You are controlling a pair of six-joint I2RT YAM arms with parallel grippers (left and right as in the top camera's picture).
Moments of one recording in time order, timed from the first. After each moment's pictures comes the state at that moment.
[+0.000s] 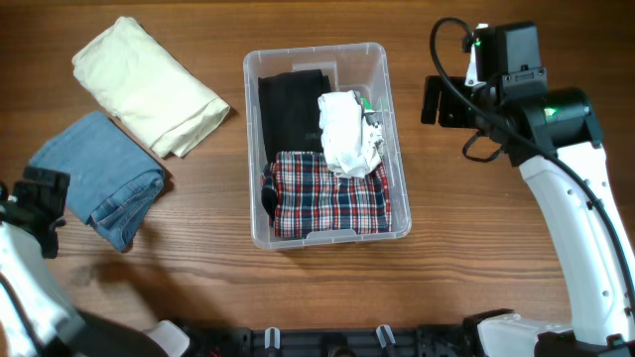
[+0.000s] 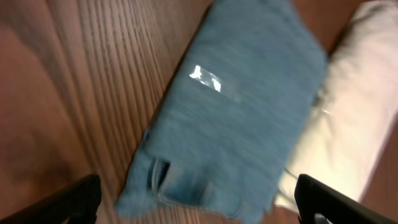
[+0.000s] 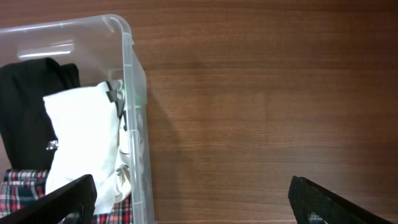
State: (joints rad) left arm 0.86 1.42 1.03 -0.74 0.21 -0.56; right arm 0.22 1.46 1.56 -1.06 0.13 0.22
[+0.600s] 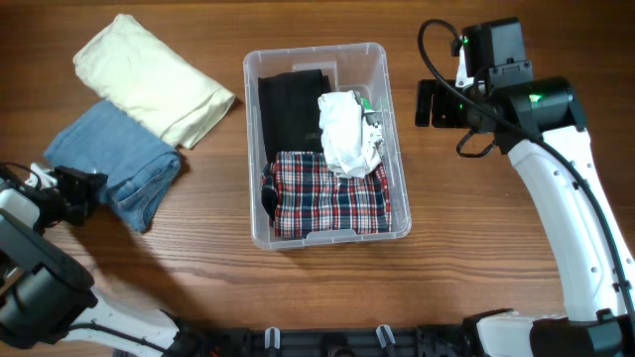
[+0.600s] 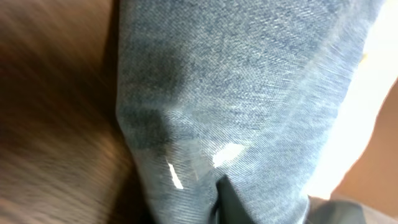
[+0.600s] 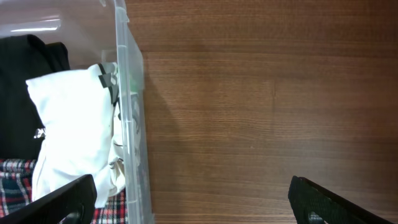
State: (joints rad) left arm 0.82 1.89 1.05 -0.48 0.63 -0.42; right arm 0.22 1.52 1.56 -1.08 0.11 0.20
